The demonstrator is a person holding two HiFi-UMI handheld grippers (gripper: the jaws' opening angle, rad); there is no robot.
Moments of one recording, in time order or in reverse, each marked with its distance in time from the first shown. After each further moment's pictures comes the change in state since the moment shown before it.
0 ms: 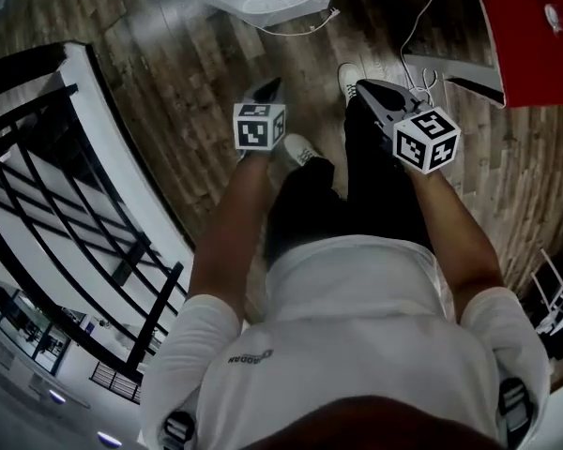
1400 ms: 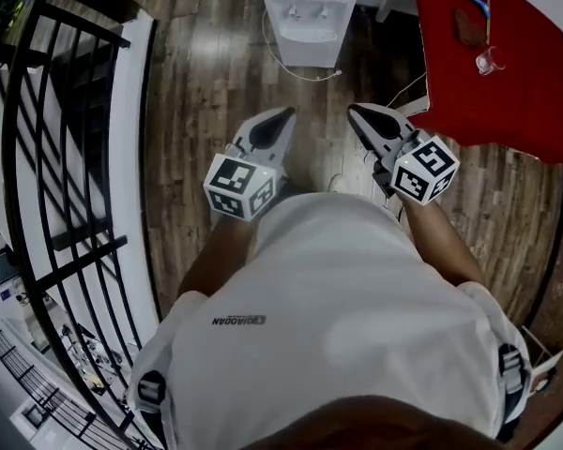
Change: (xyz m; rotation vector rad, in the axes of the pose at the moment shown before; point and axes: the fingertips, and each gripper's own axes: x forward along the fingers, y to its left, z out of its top) left arm -0.385 -0.282 0.086 0.055 -0.641 0.007; right arm -0.265 0.223 0.099 -0.363 -0.181 0.369
